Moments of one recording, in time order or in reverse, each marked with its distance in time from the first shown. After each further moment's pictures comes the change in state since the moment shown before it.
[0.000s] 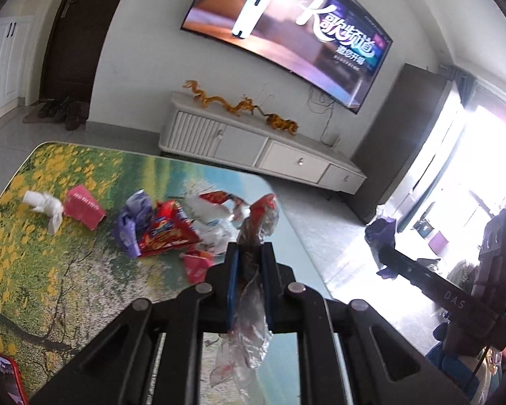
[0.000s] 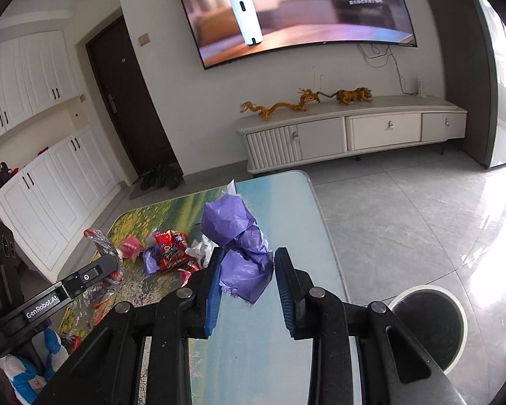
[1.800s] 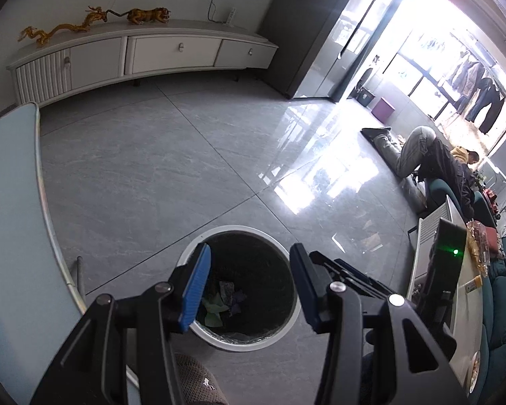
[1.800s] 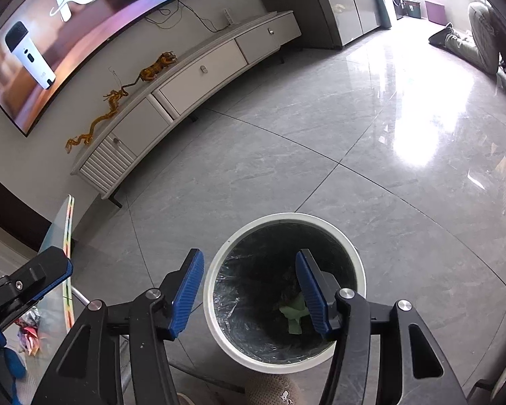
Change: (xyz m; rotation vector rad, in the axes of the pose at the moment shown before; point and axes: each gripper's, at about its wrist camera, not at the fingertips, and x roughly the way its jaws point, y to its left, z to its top) left arm 0.255 -0.267 -0.079 0.316 0.484 -0.248; right arm -0.011 -0.297 -0.088 0.589 0.094 -0.374
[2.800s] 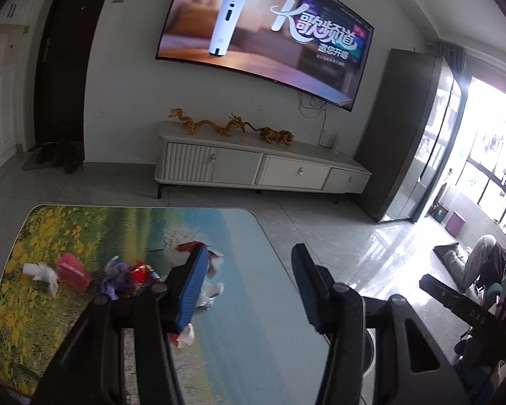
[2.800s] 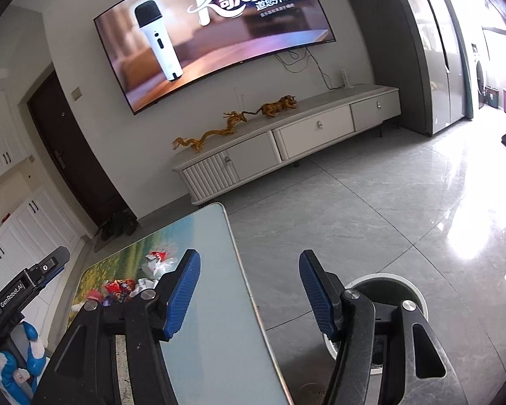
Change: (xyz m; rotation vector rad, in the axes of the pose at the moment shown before) left arm -0.312 0.149 -0.061 -0.212 -0.504 0.374; right arm -0.131 0.205 -0.028 -0.349 -0.178 0.248
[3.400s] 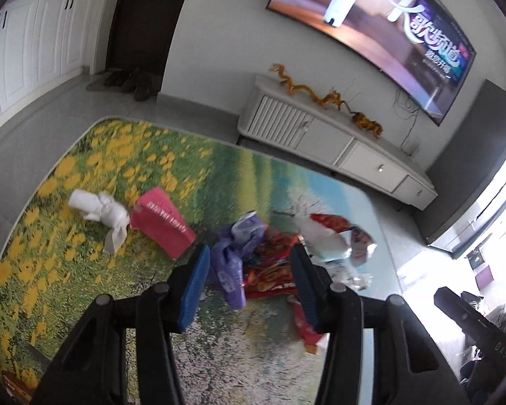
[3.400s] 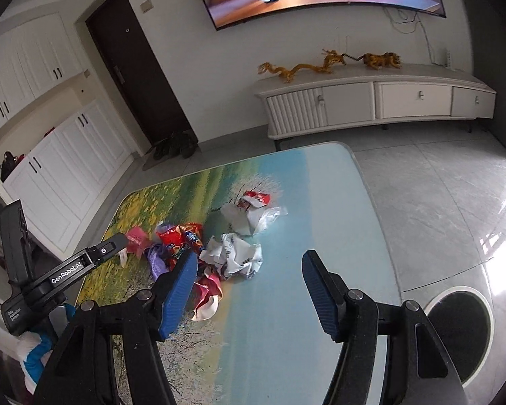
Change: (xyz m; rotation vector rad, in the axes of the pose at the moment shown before) left arm 0.072 0.157 -0.047 -0.289 0.162 0.227; right arm 0.148 0.136 -0.039 -0.237 0.292 0.248
